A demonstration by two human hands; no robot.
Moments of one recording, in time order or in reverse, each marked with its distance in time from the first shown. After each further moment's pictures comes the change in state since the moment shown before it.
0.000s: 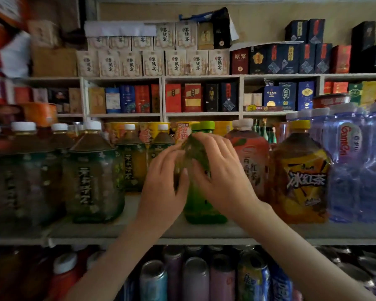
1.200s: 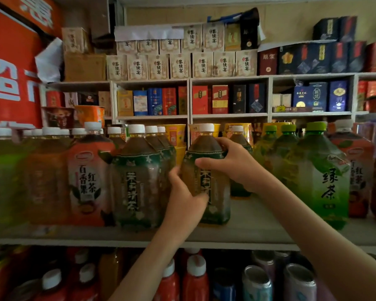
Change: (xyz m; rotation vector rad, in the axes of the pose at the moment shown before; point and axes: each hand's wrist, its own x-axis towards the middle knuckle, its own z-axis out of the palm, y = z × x) left_hand -0.012 -0.128 -0.118 -0.650 -0.309 -0.688; right_hand 0.088 -0.094 0.135 0.592 -0.341 0.535
